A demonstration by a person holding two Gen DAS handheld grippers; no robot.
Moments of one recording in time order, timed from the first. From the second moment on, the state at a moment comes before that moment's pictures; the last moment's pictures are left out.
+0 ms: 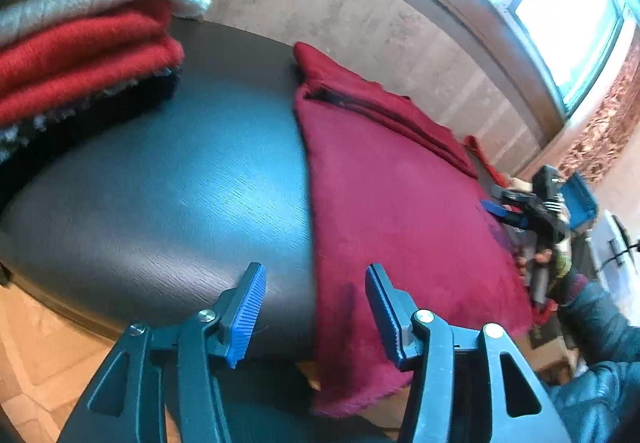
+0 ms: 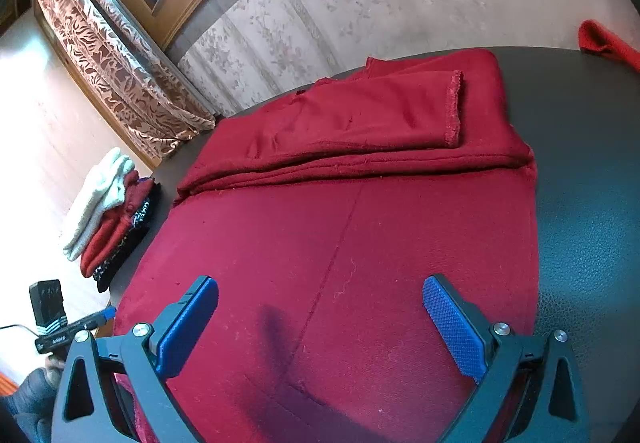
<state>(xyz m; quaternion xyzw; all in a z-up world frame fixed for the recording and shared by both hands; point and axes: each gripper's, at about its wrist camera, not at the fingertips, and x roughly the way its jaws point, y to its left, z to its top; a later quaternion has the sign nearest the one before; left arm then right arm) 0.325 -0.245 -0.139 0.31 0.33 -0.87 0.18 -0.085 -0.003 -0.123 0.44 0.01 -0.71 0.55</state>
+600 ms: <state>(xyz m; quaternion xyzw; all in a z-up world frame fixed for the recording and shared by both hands) 0.299 -0.207 -0.146 0.32 0.32 -0.88 0.14 -0.082 0.120 -0.090 0.47 -0.02 -0.73 0.49</state>
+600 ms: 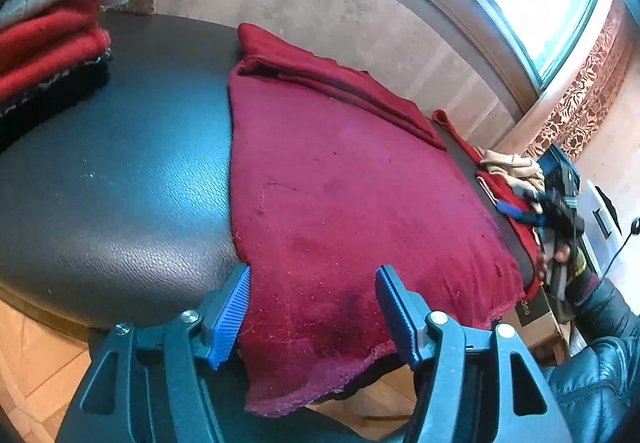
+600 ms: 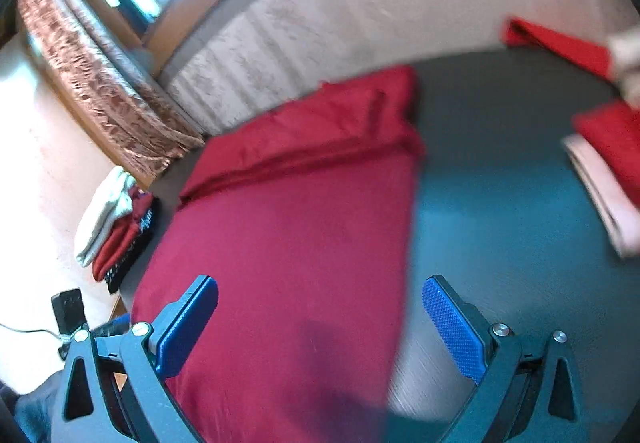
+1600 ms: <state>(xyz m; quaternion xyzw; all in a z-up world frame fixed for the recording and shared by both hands) 0.285 -0.216 -0.148 0.36 0.31 -0.87 0.12 -0.010 0.133 -0.110 0.53 0.09 -0.65 0.53</state>
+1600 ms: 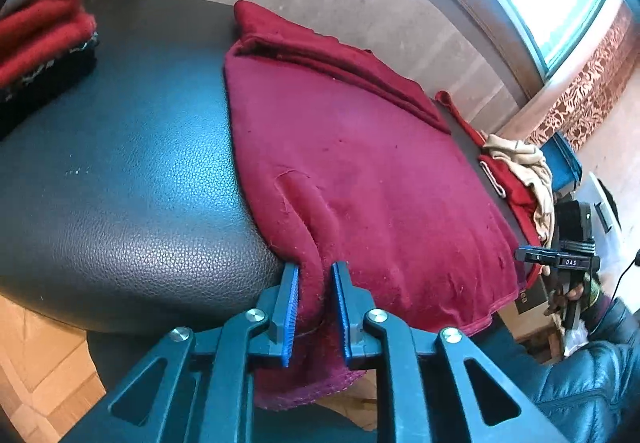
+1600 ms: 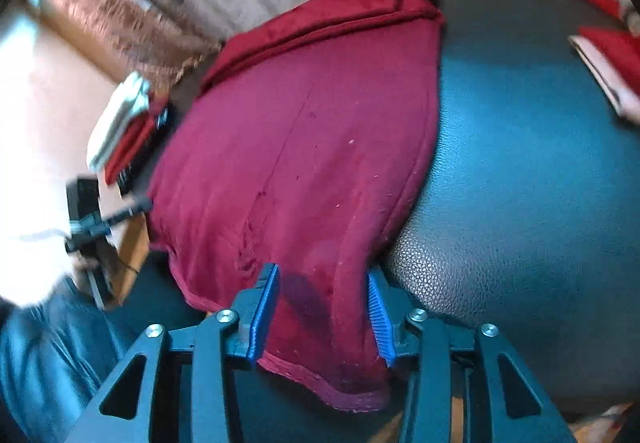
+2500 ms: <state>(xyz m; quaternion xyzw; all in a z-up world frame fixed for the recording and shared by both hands) 0.247 -0.315 -0.045 0.16 0.40 -0.90 0.04 -0.084 0.077 -0.050 0.48 -0.16 -0.64 0.58</state>
